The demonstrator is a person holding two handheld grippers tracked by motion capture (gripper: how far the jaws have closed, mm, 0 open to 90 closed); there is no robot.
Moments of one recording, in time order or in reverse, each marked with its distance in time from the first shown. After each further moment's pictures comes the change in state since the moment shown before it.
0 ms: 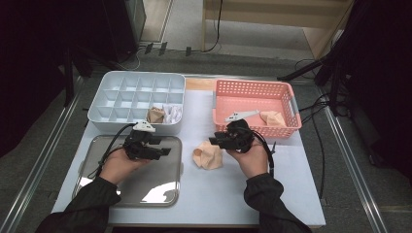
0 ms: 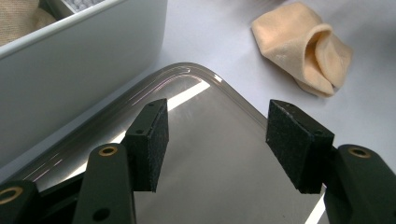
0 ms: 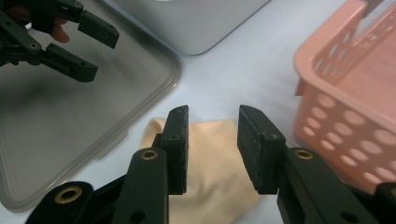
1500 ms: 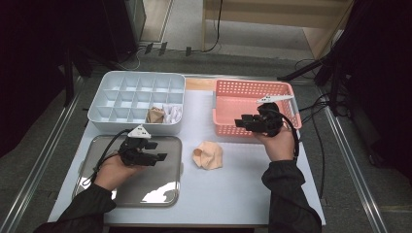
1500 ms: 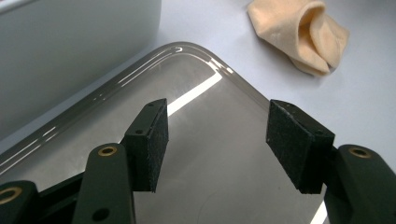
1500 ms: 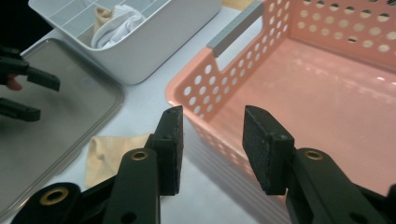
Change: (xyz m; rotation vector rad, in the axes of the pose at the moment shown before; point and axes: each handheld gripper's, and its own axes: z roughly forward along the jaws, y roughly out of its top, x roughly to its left) left arm -0.005 -0.019 -0.010 -0.008 0.016 0.004; right arm -0.062 0.013 -0.059 -0.081 -0.085 0.088
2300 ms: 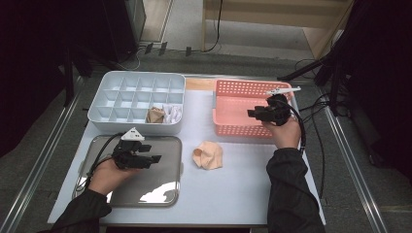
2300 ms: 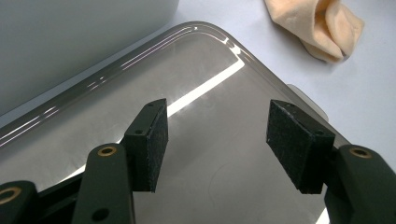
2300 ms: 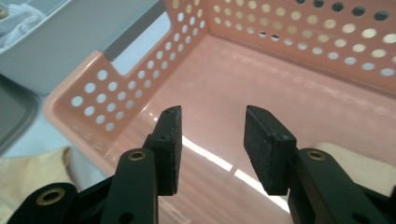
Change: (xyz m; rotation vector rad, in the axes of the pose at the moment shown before) left arm 0.004 -0.012 -0.009 0.006 0.028 -0.037; right arm -0.059 0.004 0.011 0.013 -0.149 0.038
